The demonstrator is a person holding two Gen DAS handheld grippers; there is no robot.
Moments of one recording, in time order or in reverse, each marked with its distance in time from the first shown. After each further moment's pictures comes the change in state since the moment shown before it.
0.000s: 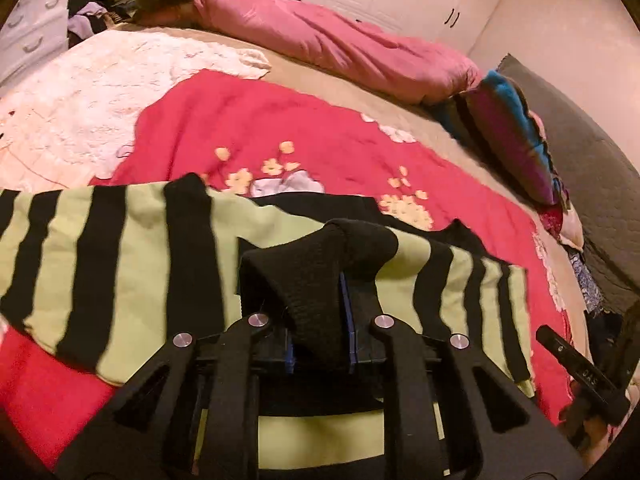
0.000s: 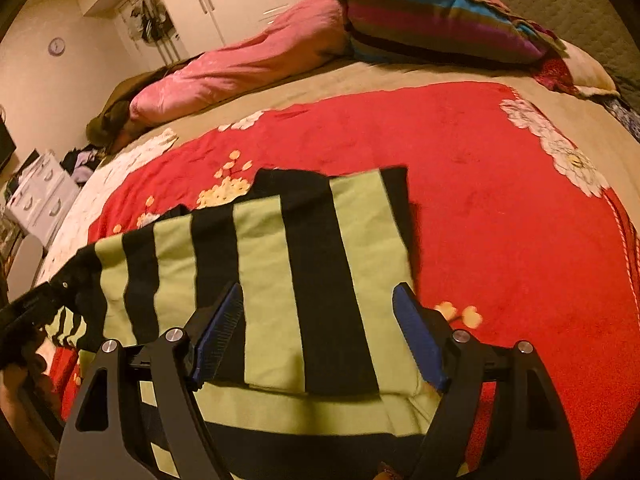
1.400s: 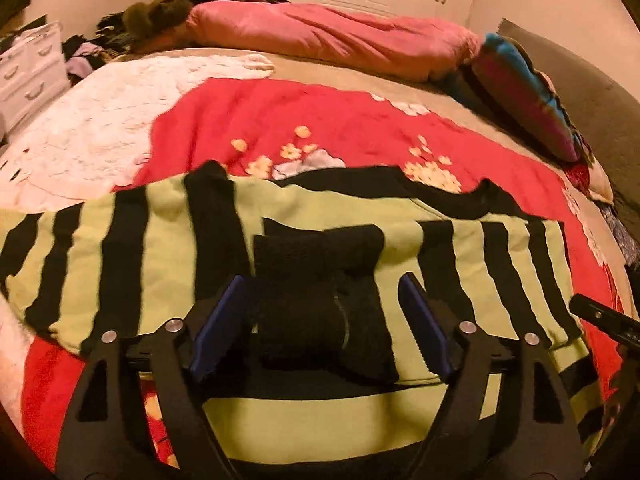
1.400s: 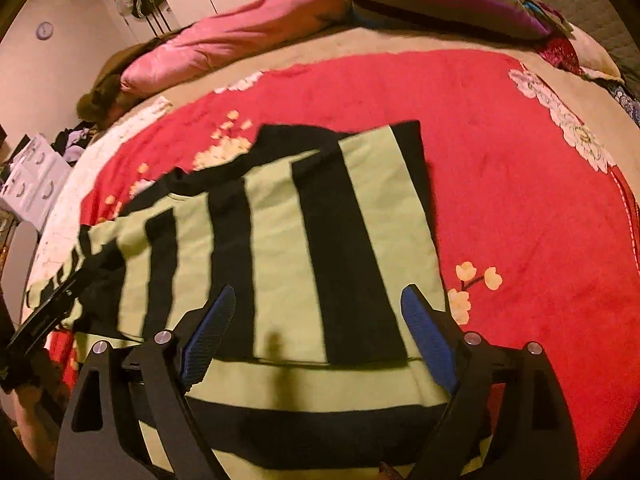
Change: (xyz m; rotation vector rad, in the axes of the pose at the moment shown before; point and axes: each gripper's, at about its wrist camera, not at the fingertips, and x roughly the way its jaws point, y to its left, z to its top) left arm 0.000 -0.001 -0.023 0.132 -0.024 0.117; right arm 0.006 0.008 -0.011 0.013 0.110 -0.021
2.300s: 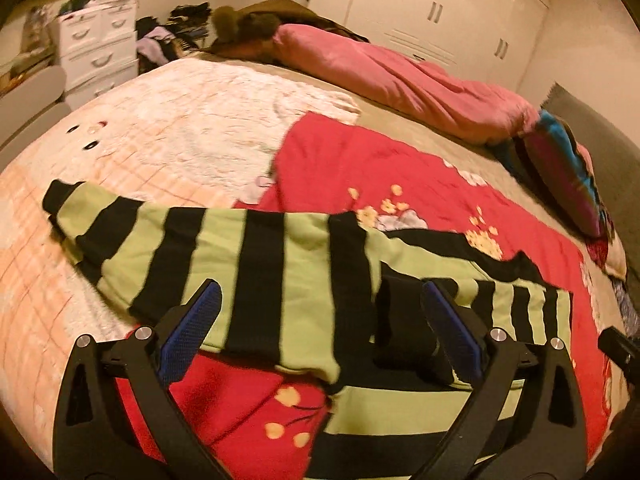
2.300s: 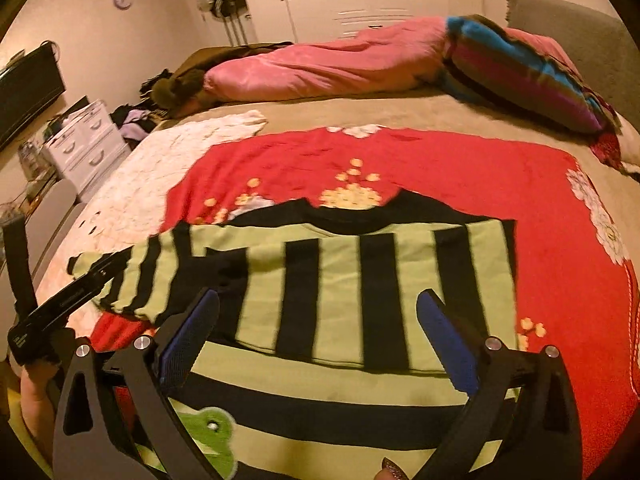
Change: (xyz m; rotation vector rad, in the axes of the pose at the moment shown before) left arm -0.069 0.087 0.012 -0.207 -0.103 0.107; right arm -0.057 0.124 0.001 -0.233 -0.119 0.103
